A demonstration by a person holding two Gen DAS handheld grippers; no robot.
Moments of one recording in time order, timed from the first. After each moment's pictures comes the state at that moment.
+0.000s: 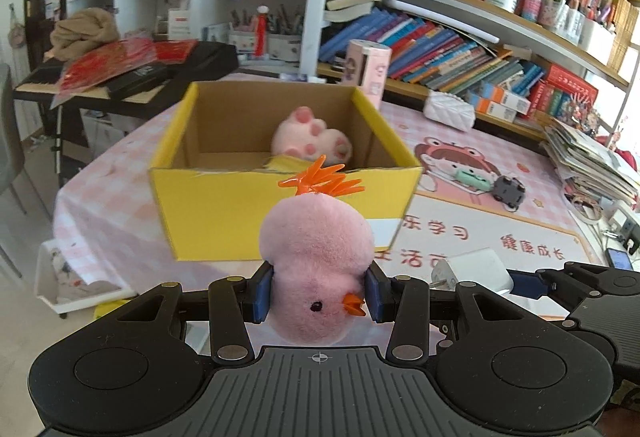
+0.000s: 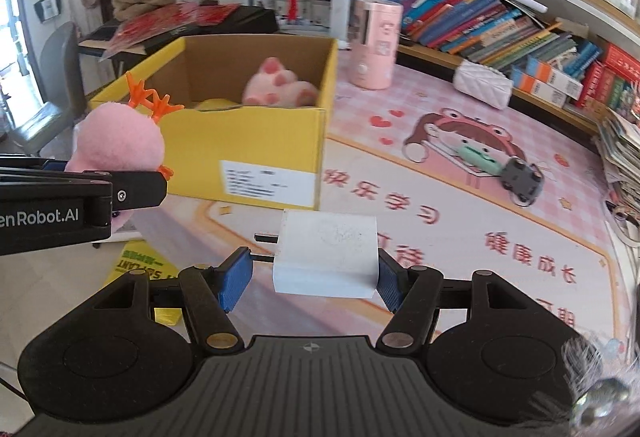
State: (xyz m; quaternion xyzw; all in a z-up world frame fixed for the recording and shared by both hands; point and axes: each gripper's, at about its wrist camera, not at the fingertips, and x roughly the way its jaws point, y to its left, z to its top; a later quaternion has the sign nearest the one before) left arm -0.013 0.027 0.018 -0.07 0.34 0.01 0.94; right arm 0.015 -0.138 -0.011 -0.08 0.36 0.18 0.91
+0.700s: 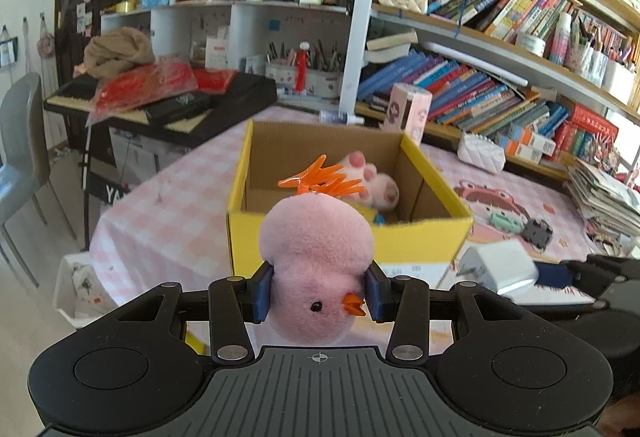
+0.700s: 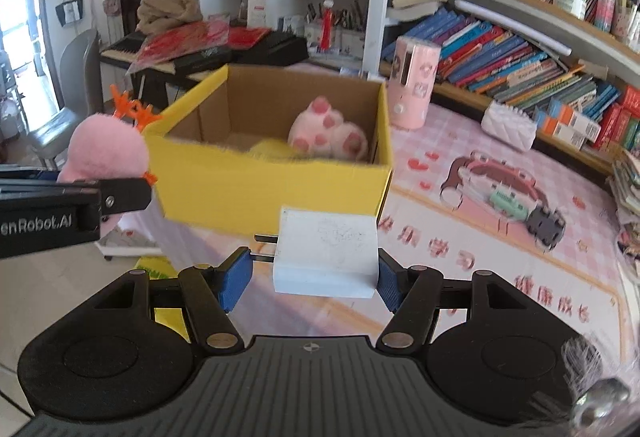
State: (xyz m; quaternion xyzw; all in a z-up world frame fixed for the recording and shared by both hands) left arm -0.015 0.072 0.037 -0.07 0.29 0.04 0.95; right arm 0.018 -0.098 0.022 -0.09 0.31 0.20 0.92
